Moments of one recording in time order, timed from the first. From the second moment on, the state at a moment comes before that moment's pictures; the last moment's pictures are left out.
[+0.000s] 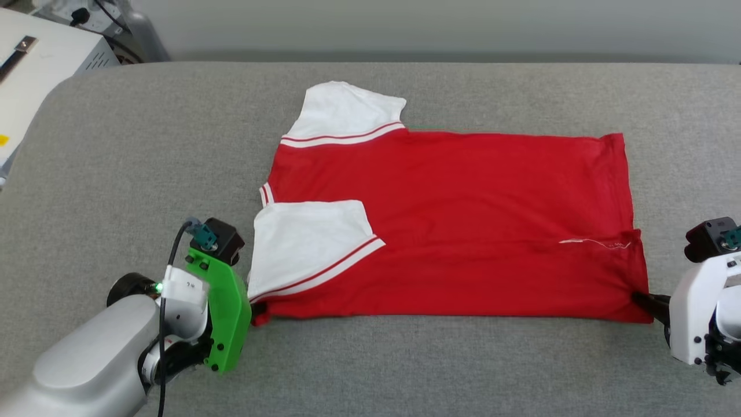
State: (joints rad) left arm -0.63 0.71 -1.00 0.24 -1.04 -0.06 0.50; right arm -0.29 -0.66 0.39 0.25 0.85 0.13 0.59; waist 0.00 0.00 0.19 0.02
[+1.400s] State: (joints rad) left arm -0.75 0.78 -0.80 0.12 -0.94 0.10 0.19; right arm -0.17 -0.38 -0.02 -0.06 0.55 0.13 0.07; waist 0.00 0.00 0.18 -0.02
